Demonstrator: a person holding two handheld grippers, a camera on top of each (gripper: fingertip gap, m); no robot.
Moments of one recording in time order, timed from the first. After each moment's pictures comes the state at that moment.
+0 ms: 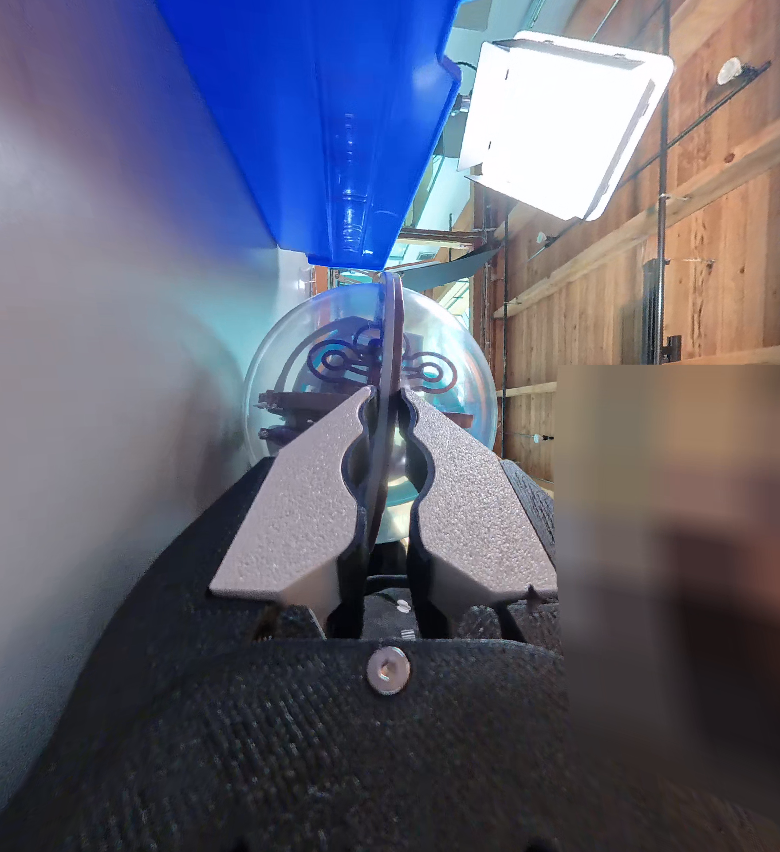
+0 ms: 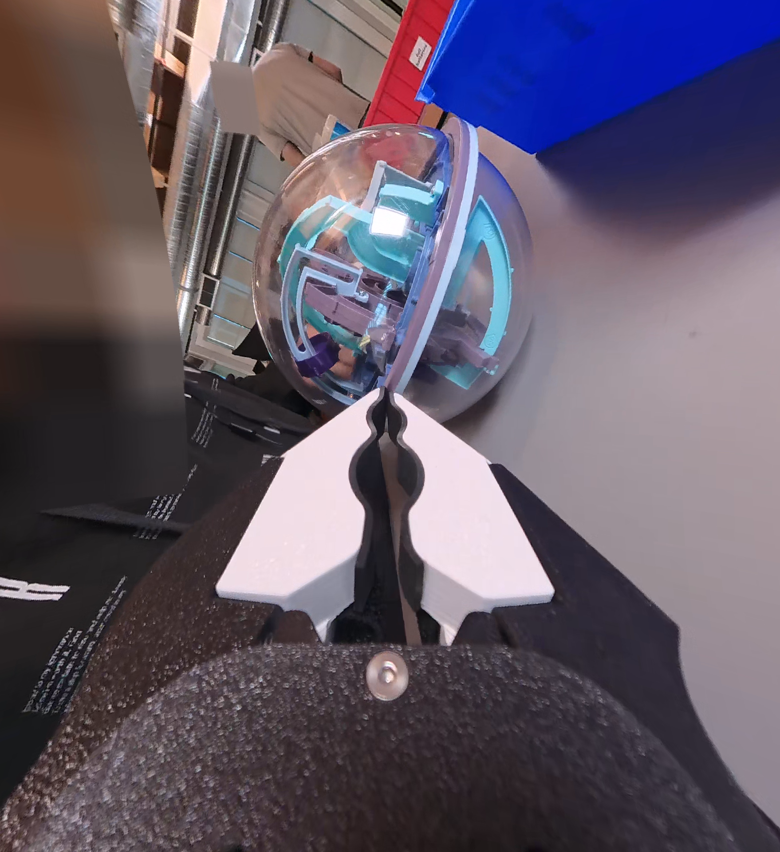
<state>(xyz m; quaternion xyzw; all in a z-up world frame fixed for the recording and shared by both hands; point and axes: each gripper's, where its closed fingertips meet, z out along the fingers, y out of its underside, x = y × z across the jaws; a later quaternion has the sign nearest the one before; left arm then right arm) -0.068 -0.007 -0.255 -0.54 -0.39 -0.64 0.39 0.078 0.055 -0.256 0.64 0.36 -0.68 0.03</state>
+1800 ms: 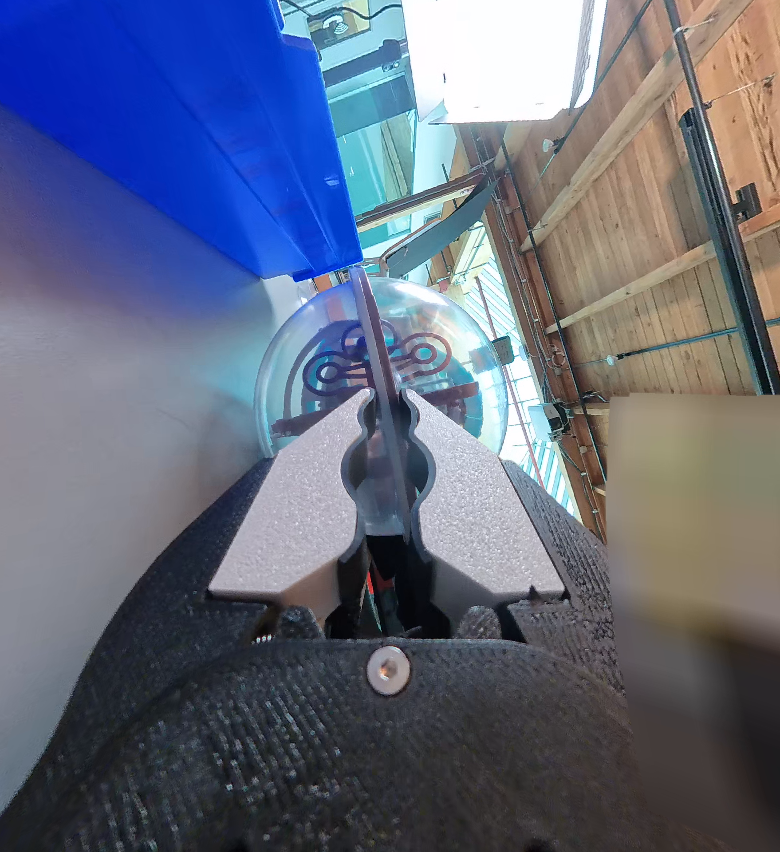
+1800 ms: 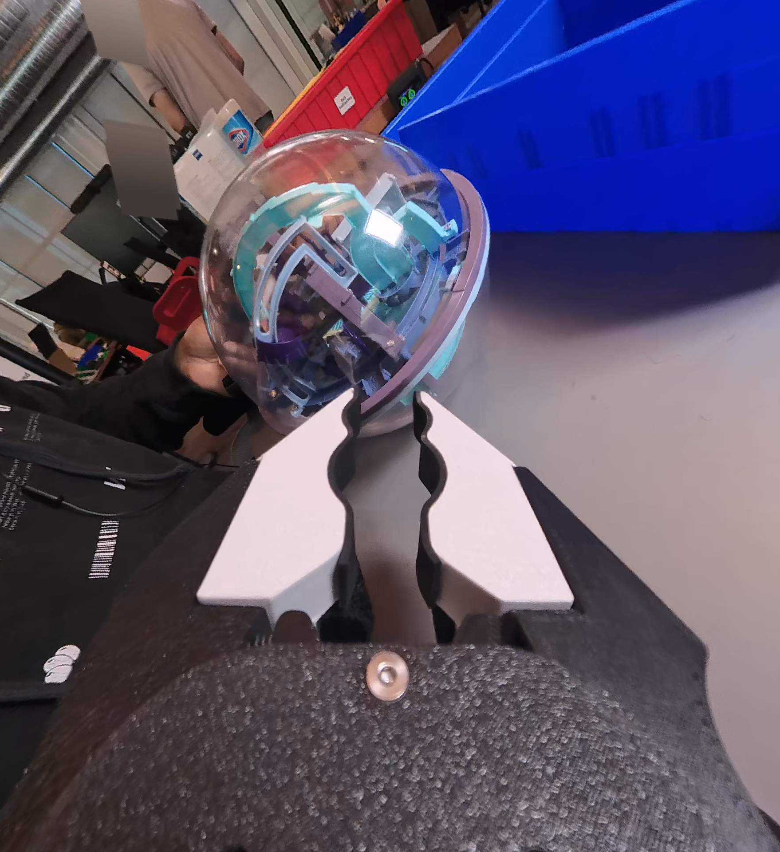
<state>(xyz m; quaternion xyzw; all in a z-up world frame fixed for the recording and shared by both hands) -0.063 -0.008 -0.246 -0.60 -0.27 -0.57 0.49 0.078 0.063 -0.264 0.64 0.46 -0.59 -0.19</state>
